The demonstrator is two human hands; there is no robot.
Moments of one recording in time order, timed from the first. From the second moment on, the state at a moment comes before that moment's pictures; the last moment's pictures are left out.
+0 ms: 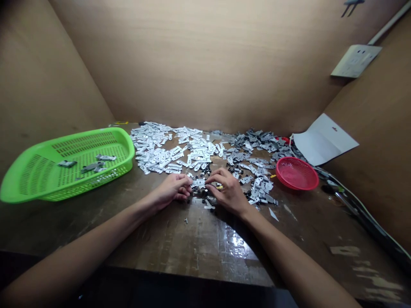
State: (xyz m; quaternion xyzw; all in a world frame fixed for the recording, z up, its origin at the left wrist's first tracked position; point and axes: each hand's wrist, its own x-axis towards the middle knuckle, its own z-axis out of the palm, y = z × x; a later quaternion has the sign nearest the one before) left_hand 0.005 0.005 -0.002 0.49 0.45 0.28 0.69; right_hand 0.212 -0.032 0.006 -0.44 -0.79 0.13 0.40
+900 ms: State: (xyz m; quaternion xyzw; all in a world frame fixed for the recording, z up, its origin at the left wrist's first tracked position) left_hand 0.002 0.010 -0.003 0.48 0.47 0.31 0.67; right_hand 0.225 -0.033 0.018 -0.44 -0.83 0.15 0.30
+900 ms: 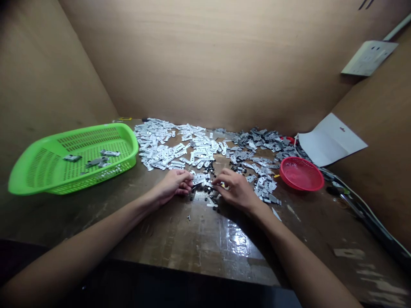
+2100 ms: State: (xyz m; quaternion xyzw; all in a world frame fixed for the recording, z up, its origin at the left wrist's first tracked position) left_hand -0.001 0.013 -0.006 0.49 0.45 0.30 0.68; right_hand 0.242 -0.011 0.002 -0.52 -0.53 0.46 0.48
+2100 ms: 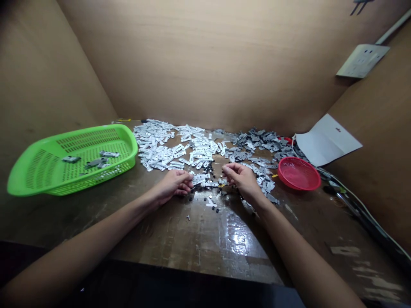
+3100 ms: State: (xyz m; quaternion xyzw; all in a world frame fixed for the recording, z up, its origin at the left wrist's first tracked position) left_hand 0.011 -0.004 0.002 0.53 0.47 0.23 0.67; right_hand 0.196 -0.040 0.007 -0.47 -0.79 0.14 0.36
